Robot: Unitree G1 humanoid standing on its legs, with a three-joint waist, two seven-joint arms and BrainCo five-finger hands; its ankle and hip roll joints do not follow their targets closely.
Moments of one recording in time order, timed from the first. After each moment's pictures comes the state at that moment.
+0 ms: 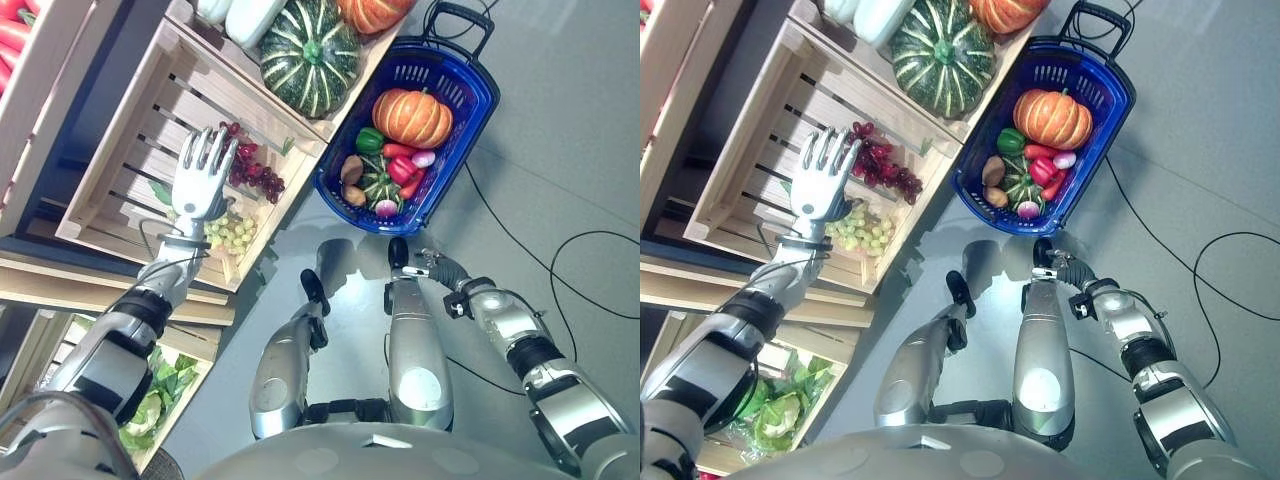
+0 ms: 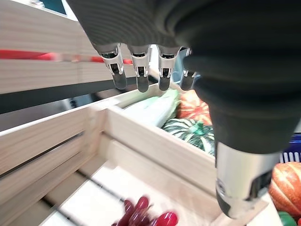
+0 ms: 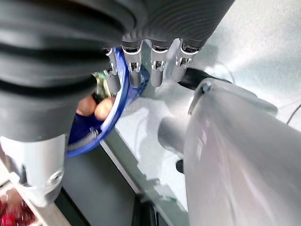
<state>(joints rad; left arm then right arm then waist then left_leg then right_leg) -0.60 0.62 -0.56 0.74 0.95 0.04 0.95 -0.34 -0.54 0.37 0.74 0.34 0.05 0.19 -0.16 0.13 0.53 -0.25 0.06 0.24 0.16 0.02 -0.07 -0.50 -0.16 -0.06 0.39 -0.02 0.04</state>
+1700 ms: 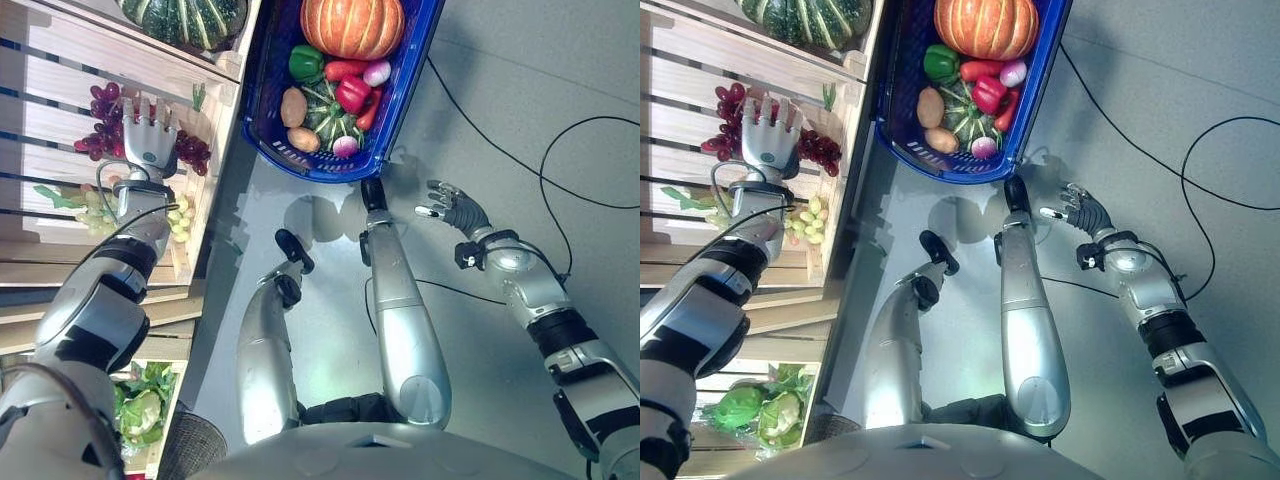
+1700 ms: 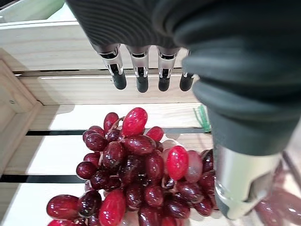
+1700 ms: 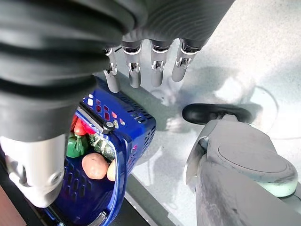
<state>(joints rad) -0.88 0.68 -0.69 1.04 1.01 0.38 0.50 -0.38 -0.65 0.32 0.42 0.45 0.05 0.06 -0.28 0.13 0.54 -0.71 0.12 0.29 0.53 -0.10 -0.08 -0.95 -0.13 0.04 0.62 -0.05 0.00</state>
